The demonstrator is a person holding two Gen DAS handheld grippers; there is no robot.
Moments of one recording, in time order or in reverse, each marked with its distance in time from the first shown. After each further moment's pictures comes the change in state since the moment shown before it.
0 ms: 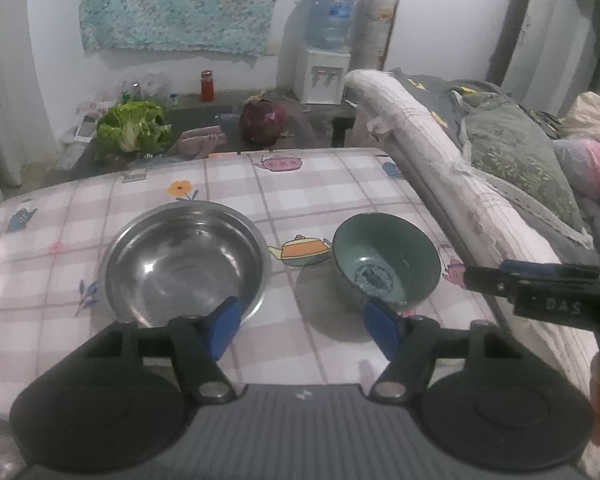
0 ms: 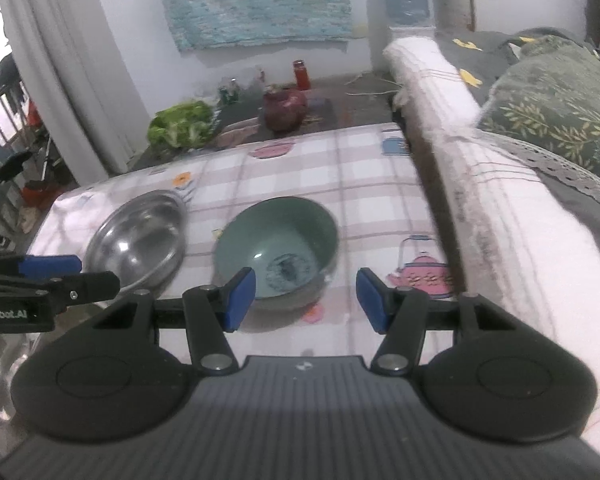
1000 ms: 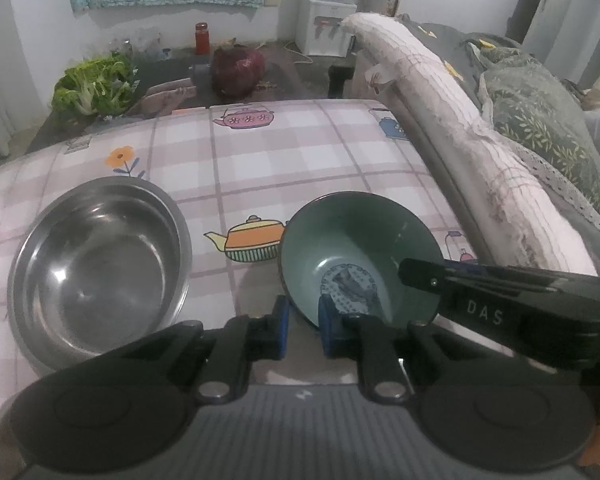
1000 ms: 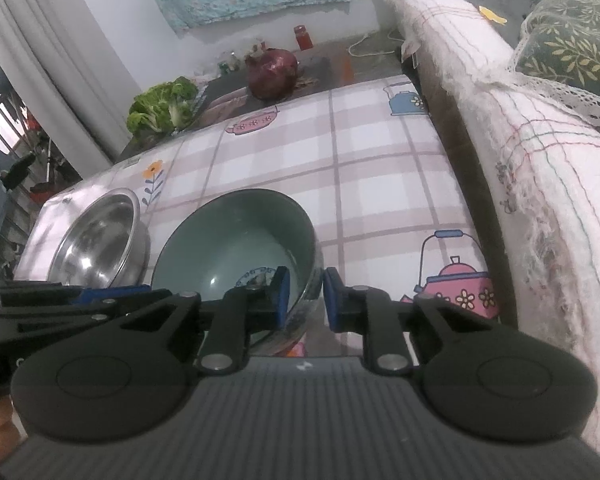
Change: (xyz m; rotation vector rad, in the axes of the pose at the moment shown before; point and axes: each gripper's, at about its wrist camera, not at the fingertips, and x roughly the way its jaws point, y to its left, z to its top) left arm 0.091 -0.047 0.020 -0.003 0.154 0.023; right arm 0.102 -0.029 0.013 0.074 0.106 0.071
